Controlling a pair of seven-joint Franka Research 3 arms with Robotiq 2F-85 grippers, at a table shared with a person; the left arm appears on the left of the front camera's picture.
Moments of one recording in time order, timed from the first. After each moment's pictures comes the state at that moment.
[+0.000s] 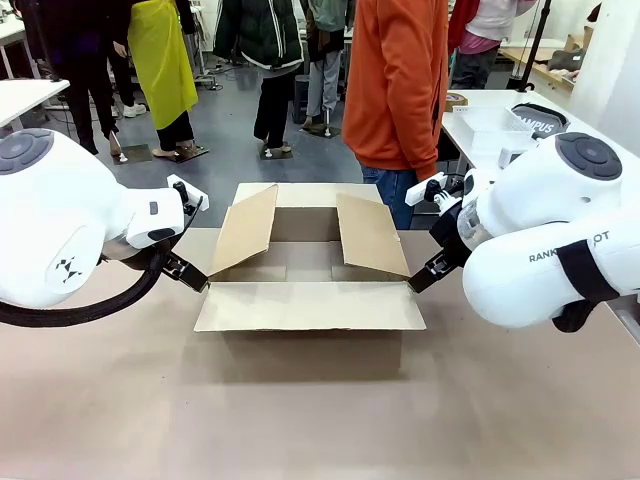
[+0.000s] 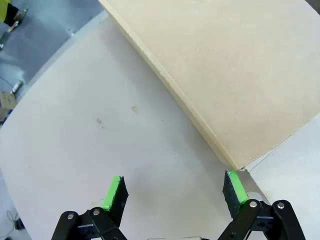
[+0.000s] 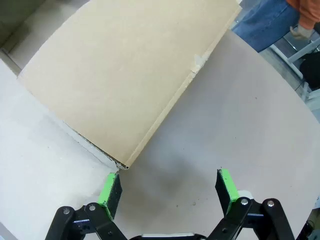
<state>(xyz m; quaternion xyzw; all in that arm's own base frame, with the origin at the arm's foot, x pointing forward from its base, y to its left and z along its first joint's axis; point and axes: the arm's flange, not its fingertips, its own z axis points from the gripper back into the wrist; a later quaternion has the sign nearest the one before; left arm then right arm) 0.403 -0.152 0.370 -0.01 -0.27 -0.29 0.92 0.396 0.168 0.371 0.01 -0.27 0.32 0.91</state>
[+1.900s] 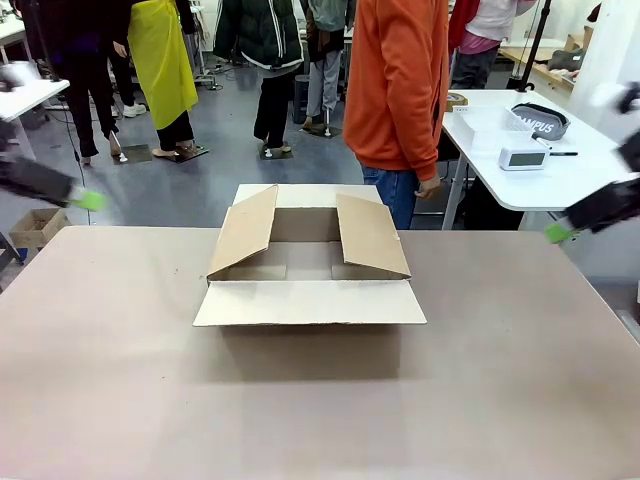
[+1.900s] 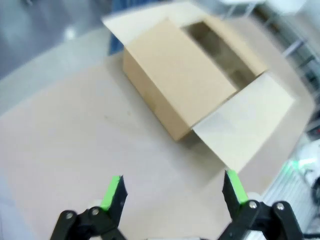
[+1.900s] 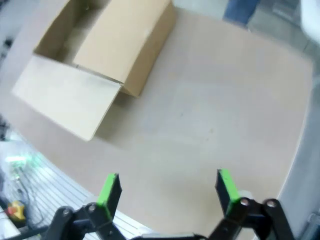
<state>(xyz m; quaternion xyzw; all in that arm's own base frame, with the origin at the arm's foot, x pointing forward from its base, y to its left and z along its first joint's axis) 0.341 0.025 0.518 -0.26 -0.32 -0.23 0.88 0.302 -0.013 0.530 0.17 -0.23 0.16 0.94</state>
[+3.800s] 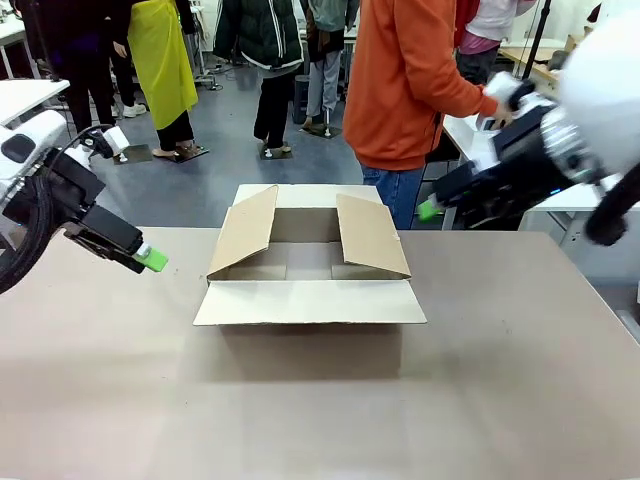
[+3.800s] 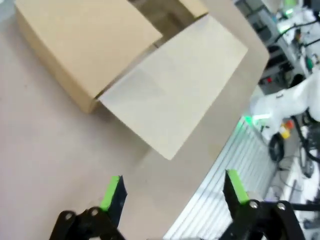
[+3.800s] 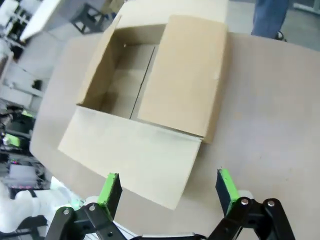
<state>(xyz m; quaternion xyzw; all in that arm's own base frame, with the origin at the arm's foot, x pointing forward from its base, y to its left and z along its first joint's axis) 0.348 -0.080 0.467 -0.34 -0.15 -0.30 0.88 0.338 0.152 0.508 0.22 -0.26 0.11 0.93</state>
